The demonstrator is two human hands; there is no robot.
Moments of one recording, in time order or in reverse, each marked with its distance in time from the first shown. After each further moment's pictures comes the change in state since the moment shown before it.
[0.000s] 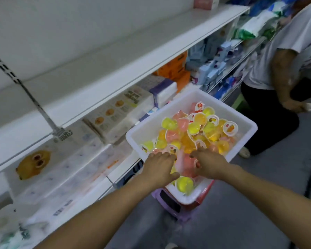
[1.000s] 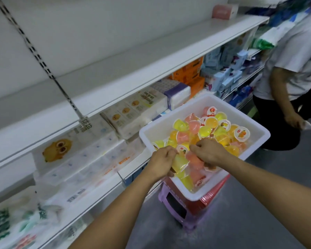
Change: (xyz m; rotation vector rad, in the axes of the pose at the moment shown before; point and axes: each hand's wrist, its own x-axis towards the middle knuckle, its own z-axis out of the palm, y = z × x) left_hand -0.025 0.005 -0.003 -1.114 0.165 -0.305; right_hand 0.004 -0.019 -0.028 0.444 0.090 0.146
